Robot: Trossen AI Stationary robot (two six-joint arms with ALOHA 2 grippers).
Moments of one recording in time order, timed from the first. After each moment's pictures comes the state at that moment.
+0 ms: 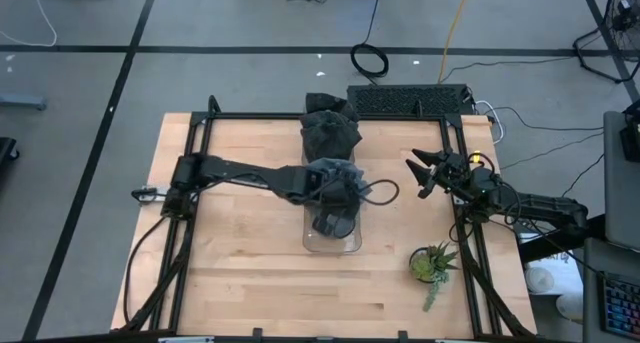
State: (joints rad) left arm -0.09 2.03 1.83 -0.78 -0.18 0.52; right arm -0.18 0.08 0.02 0.19 0.39 0.22
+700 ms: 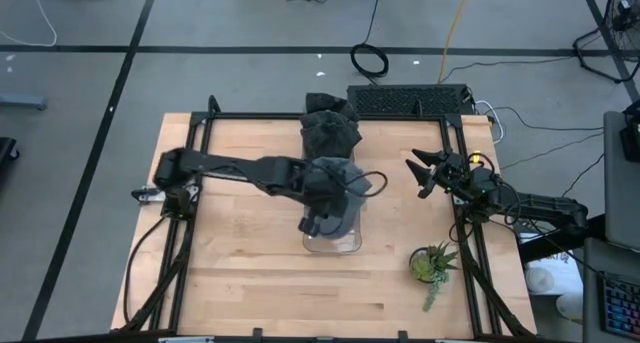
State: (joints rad) left arm -0.08 1.92 1.83 -0.88 -0.08 0.47; right arm -0.18 0.08 0.02 0.19 0.39 0.22
